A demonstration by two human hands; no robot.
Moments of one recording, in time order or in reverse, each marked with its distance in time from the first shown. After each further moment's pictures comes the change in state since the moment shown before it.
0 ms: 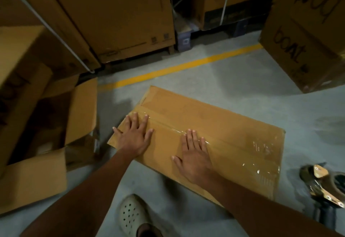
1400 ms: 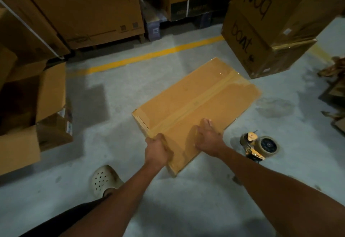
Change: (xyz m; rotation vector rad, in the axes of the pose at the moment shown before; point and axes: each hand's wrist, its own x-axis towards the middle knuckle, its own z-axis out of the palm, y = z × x) left_hand -0.187 0.203 -0.009 -0.471 -0.283 -0.069; right_hand -0.124 0.175 -0.067 0.290 -0.227 0.251
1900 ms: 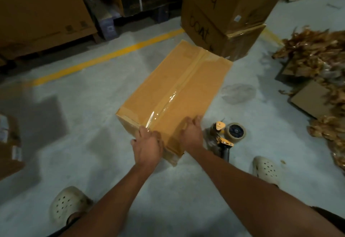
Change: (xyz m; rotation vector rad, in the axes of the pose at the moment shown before) left_hand 0.015 0.078 0.055 0.277 0.266 0.343; right_hand -0.008 0.034 -0.002 0.245 0.324 0.384
